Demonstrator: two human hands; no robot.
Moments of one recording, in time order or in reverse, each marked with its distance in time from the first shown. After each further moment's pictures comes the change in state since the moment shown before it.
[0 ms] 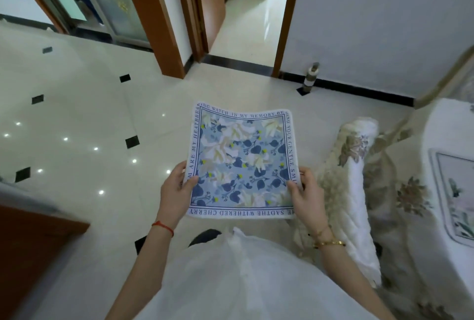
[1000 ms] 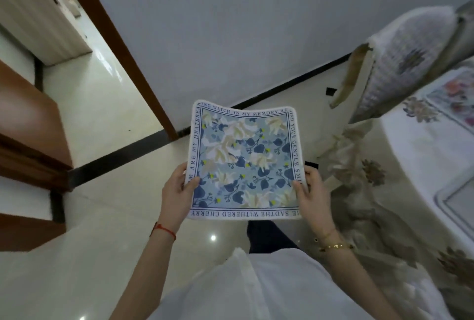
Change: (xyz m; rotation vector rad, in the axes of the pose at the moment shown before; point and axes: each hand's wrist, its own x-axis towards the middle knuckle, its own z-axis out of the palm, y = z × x) left_hand 0.600 0.223 0.364 0.169 -0.756 0.207; right_hand 0.505 0.064 -0.057 0.079 0.658 0.463
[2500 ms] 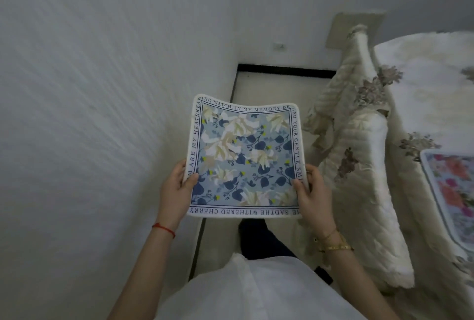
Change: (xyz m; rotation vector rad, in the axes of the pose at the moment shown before) left_hand 0.894 0.349 0.567 0.073 -0.881 0.237; right_hand 0.838 0.043 -0.144 0.031 0.841 0.385
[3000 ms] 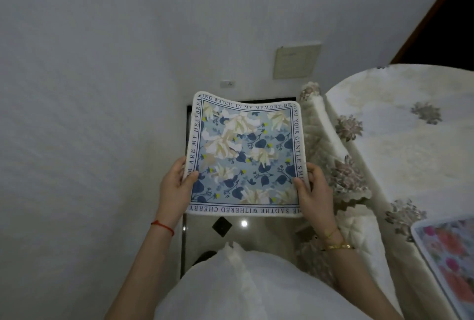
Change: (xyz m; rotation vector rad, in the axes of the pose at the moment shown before) left_hand 0.342 0.112 0.175 0.014 -0.269 0.135; right_hand 0.318 -0.001 -0.042 -0.062 0.274 0.089
